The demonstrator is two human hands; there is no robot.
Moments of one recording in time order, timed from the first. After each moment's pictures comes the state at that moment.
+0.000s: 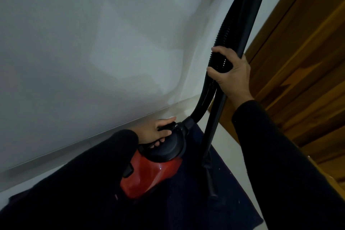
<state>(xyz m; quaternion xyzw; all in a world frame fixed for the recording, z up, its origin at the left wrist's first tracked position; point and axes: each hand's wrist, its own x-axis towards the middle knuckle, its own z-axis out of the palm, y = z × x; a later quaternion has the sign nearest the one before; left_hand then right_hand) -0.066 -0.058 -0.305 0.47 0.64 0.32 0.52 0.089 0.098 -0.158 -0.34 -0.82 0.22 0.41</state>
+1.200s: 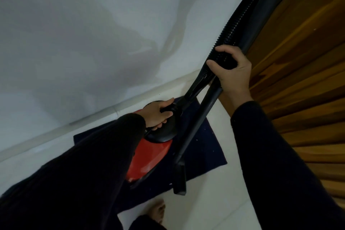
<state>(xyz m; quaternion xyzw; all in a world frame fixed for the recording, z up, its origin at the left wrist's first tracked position) 0.006 -0.113 -0.076 0.34 0.72 0.28 0.54 0.147 0.053 0.008 -0.34 -0.73 0.44 0.40</state>
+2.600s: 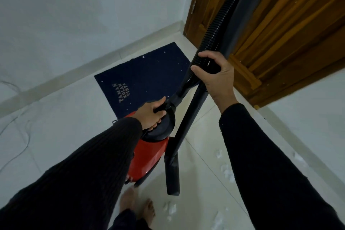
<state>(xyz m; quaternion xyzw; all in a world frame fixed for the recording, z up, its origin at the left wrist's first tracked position) 0.288 -0.607 0.054 0.36 0.71 0.27 0.54 0.444 -0.481 0.142 -0.38 -0.69 0.46 0.41</state>
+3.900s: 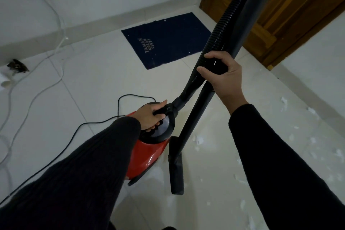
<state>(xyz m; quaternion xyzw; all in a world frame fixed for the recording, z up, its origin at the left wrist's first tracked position) 0.332 -1.051 -0.100 0.41 0.70 0.26 0.53 0.504 -0.918 -0.007 -0.34 -0.74 0.40 0.43</state>
